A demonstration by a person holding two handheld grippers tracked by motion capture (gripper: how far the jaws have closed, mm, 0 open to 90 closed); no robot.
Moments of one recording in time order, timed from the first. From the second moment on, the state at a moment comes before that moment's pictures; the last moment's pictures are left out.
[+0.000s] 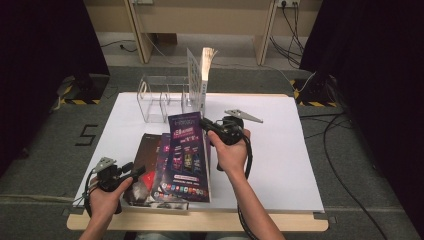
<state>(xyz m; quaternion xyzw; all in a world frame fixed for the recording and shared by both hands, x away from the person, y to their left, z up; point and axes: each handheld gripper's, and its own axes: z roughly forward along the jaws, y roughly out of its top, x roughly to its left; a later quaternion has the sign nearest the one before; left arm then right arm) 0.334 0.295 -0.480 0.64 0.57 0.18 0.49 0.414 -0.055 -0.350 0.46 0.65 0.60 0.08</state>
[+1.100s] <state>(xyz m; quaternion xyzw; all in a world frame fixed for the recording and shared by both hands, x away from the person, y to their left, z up) 0.334 0.295 -0.481 0.63 0.57 0.18 0.50 0.412 -0.016 -0.297 0.41 0.62 0.65 0.17</state>
